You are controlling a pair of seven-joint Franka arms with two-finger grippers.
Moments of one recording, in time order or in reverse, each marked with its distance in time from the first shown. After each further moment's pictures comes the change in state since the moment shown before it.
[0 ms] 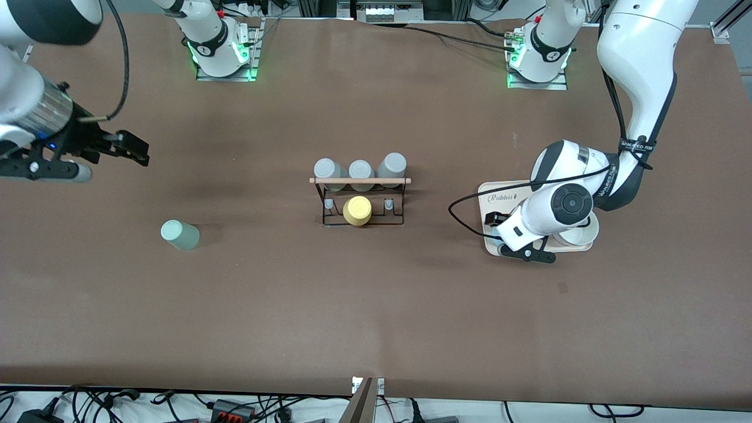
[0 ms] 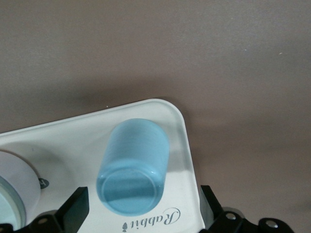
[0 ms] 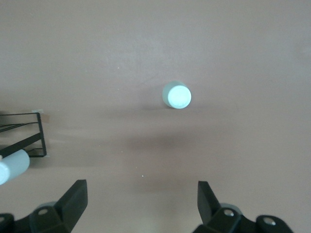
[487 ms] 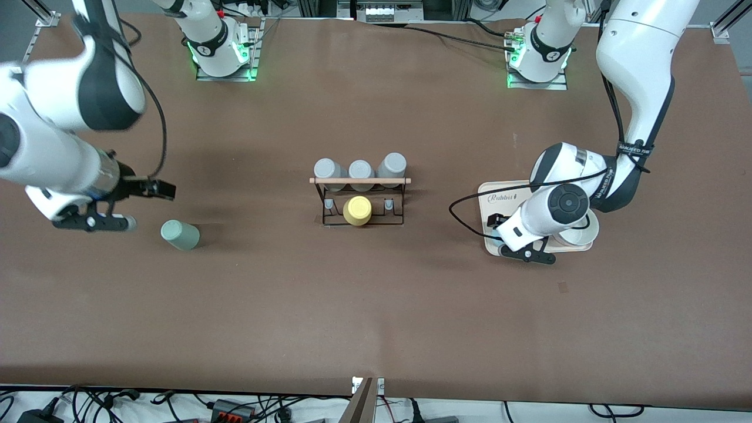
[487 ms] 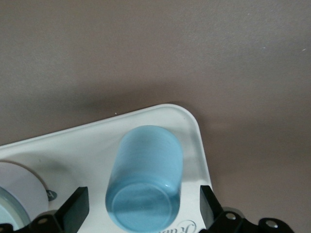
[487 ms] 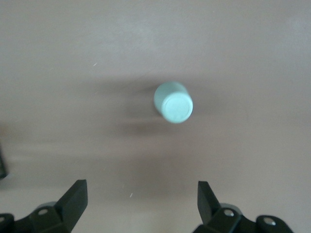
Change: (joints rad) left arm 0.002 0.021 0.001 -0.021 0.075 0.052 -0.001; right arm -0.008 0.200 -0.008 -0.036 -0.045 0.158 0.000
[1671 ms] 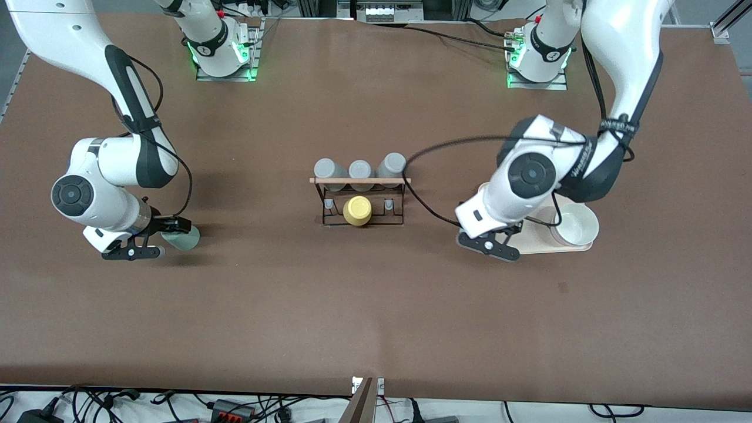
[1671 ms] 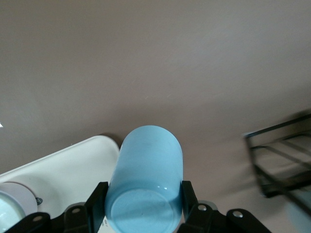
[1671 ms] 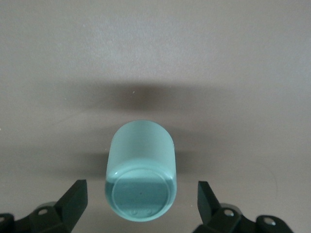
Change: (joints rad) left arm -0.114 -0.022 -0.128 0.338 0.013 -0.264 -0.052; right arm -0.098 0.182 -0.006 -0.236 -0.017 0.494 -0.158
